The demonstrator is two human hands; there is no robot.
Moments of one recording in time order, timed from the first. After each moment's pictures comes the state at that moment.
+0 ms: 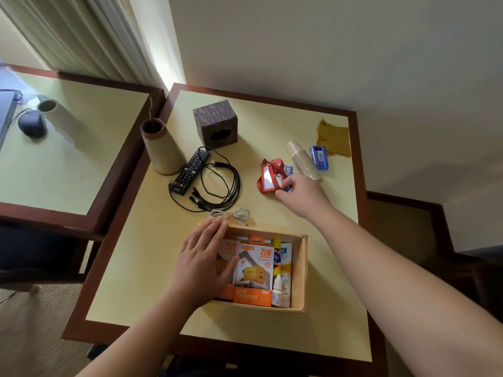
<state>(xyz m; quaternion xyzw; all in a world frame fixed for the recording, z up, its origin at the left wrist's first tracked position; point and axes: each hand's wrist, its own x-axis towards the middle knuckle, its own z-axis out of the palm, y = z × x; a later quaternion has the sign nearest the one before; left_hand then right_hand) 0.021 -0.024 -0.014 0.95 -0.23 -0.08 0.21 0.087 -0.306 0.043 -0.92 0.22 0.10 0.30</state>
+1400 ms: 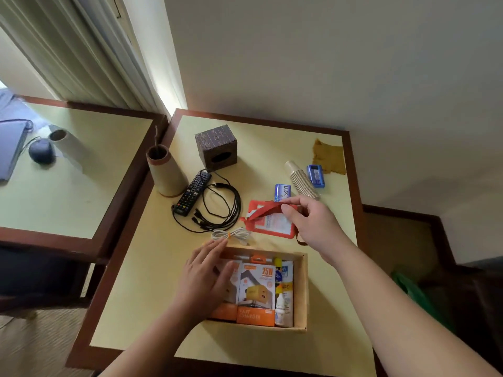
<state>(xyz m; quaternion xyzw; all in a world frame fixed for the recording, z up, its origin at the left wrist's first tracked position) 0.035 -0.021 -0.002 0.92 -0.18 -0.11 0.33 0.040 -0.292 0.094 -0.80 0.23 0.03 0.55</state>
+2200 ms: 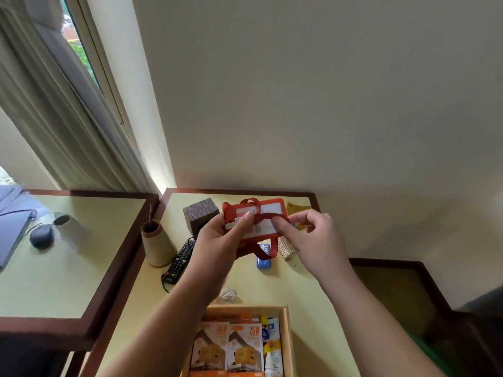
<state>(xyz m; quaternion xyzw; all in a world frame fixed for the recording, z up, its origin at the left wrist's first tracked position) 0.066 -0.116 0.237 0.61 -0.06 -0.22 0.76 0.003 -0.289 0.236 -0.83 0.25 -0.18 0.46</state>
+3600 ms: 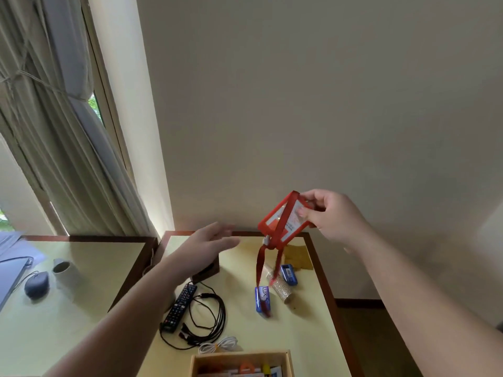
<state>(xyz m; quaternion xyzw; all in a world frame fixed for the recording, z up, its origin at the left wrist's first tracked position) 0.155 -0.079 0.279 0.81 -0.25 -0.20 0.49 0.031 -0.337 0.349 -0.87 0.14 -0.17 0.44</state>
